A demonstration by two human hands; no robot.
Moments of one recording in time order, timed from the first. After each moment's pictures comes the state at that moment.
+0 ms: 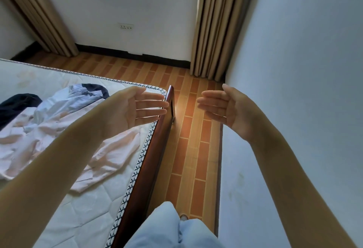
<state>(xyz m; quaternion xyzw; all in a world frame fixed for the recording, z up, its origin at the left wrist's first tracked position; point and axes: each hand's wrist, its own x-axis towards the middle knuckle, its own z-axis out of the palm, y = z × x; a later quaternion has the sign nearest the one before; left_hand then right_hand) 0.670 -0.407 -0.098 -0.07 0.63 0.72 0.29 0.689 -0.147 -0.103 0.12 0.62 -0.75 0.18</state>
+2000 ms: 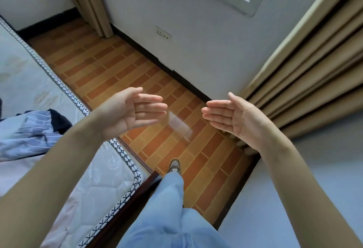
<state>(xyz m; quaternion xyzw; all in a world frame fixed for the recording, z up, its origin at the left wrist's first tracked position) -0.081 -0.368 -0.164 -0.25 0.53 0.80 0.14 -0.206 -0.102 -0.172 -0.02 0.62 -0.64 0.45</state>
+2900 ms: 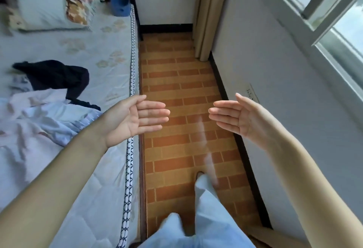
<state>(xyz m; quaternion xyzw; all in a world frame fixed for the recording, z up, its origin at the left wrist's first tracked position) -0.216 -0.625 -0.167 -0.41 0.37 0.82 -0.15 -0.496 -0.503 -0.166 -0.25 0.55 -0.47 0.64</state>
